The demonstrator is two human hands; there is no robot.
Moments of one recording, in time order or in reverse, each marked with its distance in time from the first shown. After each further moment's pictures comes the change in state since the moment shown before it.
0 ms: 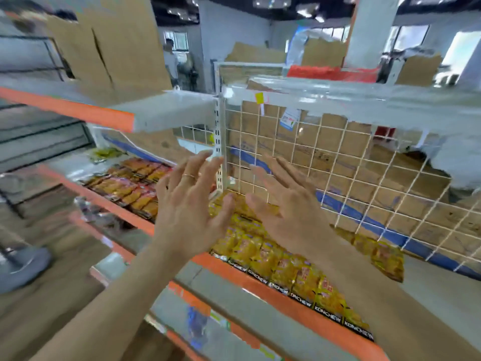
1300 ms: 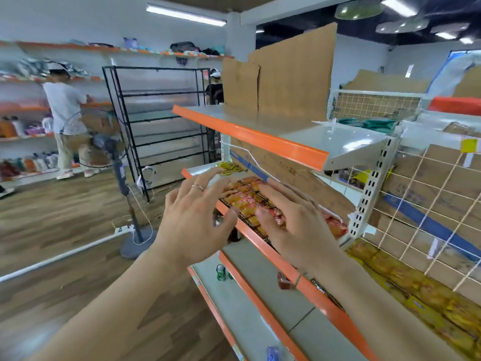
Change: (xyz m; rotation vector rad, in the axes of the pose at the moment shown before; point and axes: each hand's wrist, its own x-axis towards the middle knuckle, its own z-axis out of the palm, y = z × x) left_hand -0.033 -0.244 -0.164 0.323 -0.037 -0.320; right_hand 0.127 -0.237 0.147 0.302 -0.170 -0.279
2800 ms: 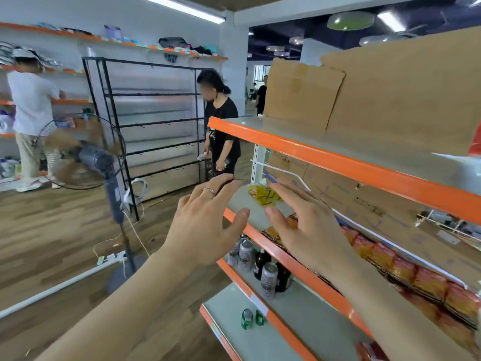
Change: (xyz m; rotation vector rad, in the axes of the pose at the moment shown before) left_hand 0.198 -0.366 0.047 -0.182 -0.016 0.086; right_hand 0.307 -0.094 0.245 -0.053 0.035 0.103
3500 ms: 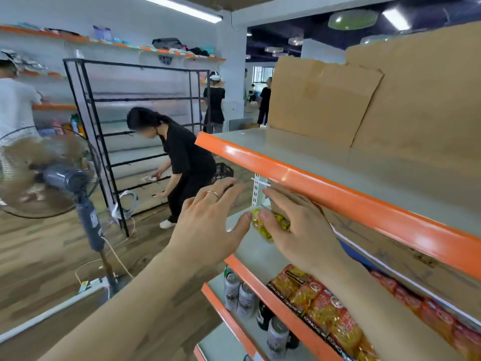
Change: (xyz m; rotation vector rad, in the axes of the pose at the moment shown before) left_hand 0.171 -0.081 0.095 0.053 -0.006 0.024; right_hand 0.175 0.087 0.071 -0.030 -0.015 -0.005
